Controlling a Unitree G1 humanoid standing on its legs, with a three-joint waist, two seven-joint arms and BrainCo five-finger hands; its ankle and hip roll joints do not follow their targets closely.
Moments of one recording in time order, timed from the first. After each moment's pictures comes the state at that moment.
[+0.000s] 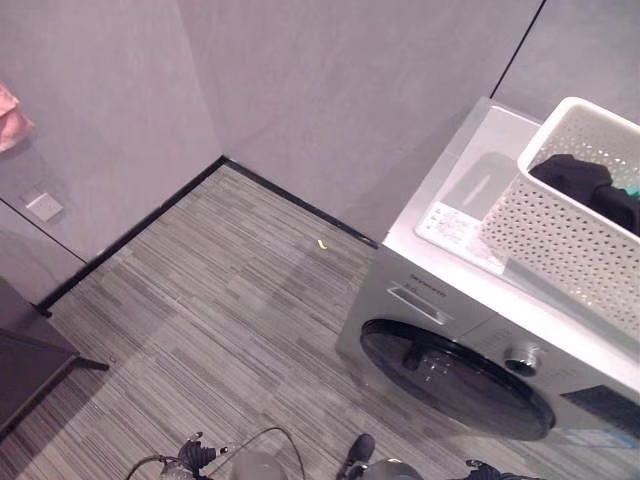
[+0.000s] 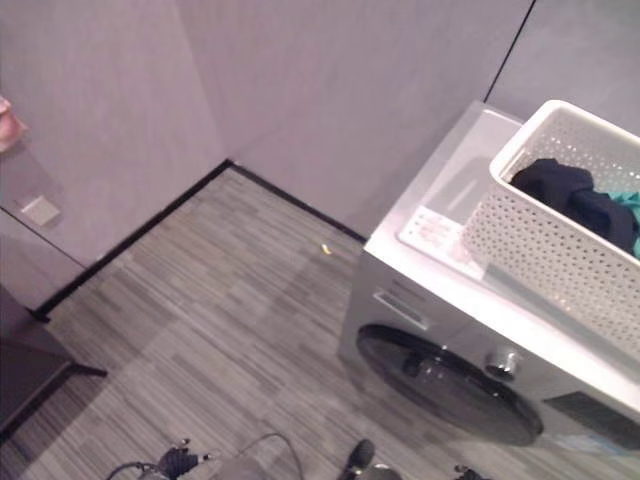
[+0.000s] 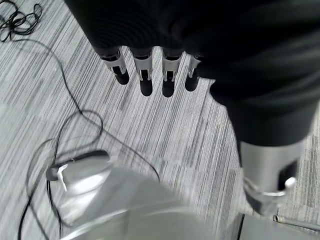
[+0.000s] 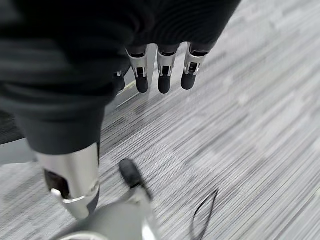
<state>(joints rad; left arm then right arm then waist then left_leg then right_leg) -0.04 0.27 -0.15 1.21 -0.02 -0.06 0.11 -0.01 -0.36 0.26 1.27 -0.02 0.02 0.03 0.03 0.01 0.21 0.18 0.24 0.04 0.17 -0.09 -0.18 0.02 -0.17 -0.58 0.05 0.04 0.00</state>
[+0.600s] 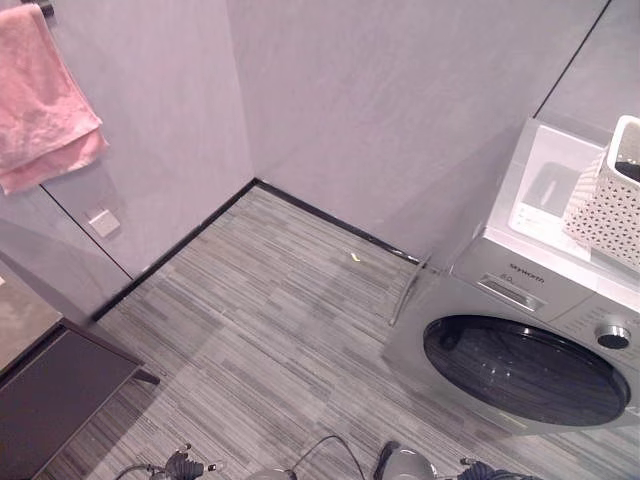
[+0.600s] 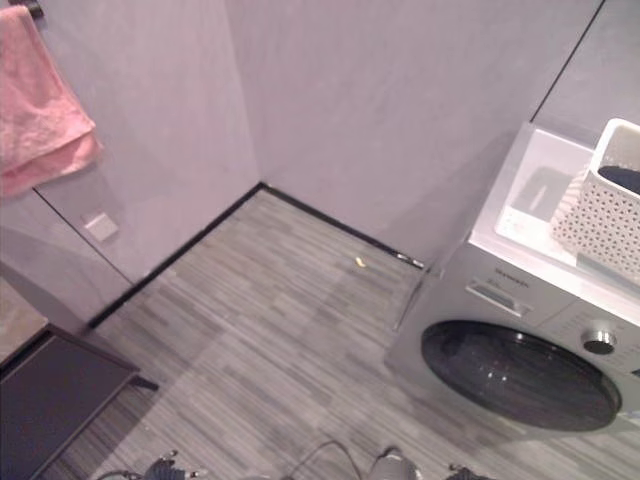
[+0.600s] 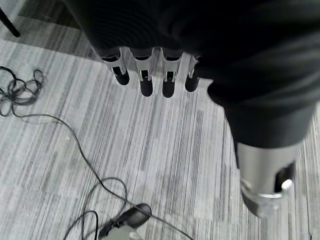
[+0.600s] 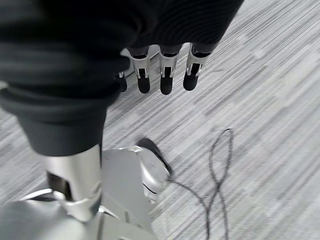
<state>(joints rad) 0.03 0.35 -0.18 1.17 0.05 -0.05 0.09 -0.05 -0.35 0.22 1.24 -0.05 0.04 0.02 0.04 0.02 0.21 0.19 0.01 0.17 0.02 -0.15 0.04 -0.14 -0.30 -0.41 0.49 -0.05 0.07</state>
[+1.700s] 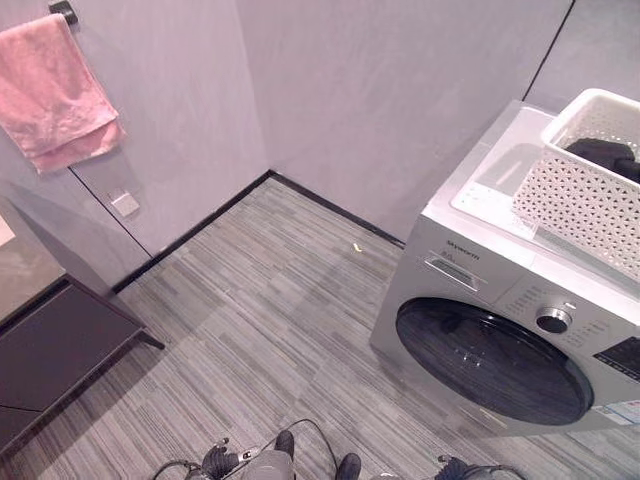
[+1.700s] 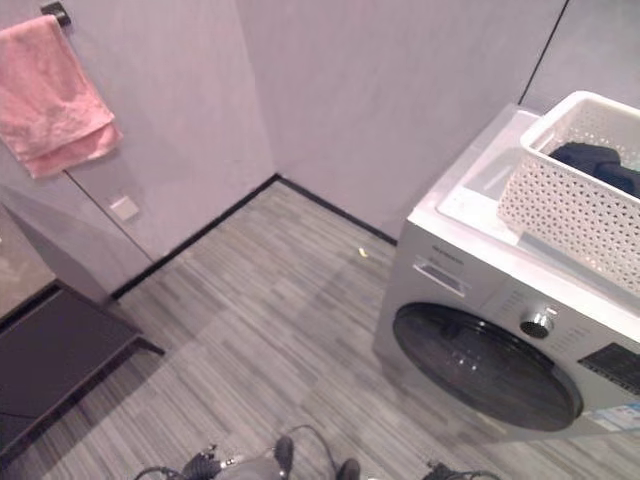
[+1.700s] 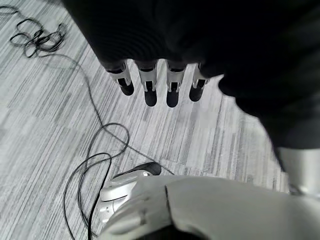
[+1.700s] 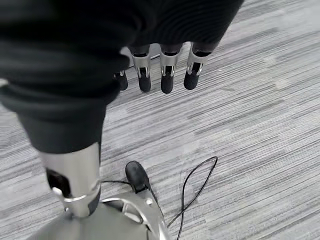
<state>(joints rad) 0.02 0.23 -0.25 1.16 0.02 -0.06 0.11 -0.08 -0.25 0.39 1.31 -0.09 0.04 -0.04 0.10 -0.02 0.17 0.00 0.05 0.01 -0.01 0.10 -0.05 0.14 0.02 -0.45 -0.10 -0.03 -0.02</state>
